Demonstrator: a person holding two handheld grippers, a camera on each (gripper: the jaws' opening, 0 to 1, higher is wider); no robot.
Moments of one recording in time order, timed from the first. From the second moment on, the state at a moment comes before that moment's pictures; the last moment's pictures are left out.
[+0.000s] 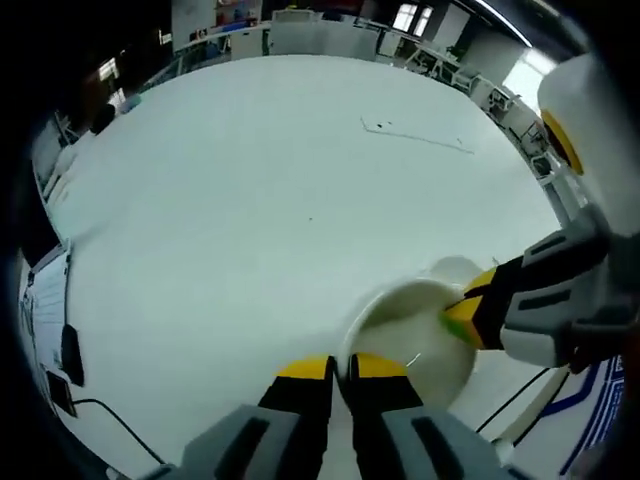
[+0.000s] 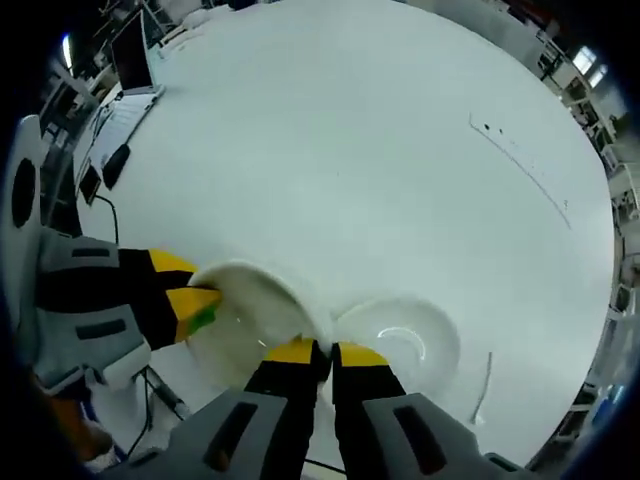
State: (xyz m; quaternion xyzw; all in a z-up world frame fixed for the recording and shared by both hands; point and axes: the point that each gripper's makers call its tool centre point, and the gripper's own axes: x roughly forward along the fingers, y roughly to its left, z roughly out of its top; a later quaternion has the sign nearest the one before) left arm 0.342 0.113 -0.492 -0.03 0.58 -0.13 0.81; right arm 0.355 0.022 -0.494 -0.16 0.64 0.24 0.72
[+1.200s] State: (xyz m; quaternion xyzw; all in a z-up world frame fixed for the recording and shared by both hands) left arm 0.348 0.010 -0.513 0.03 0.61 -0.21 0.77; right arm 0.351 -0.080 -0.518 -0.09 0.68 0.19 0.70
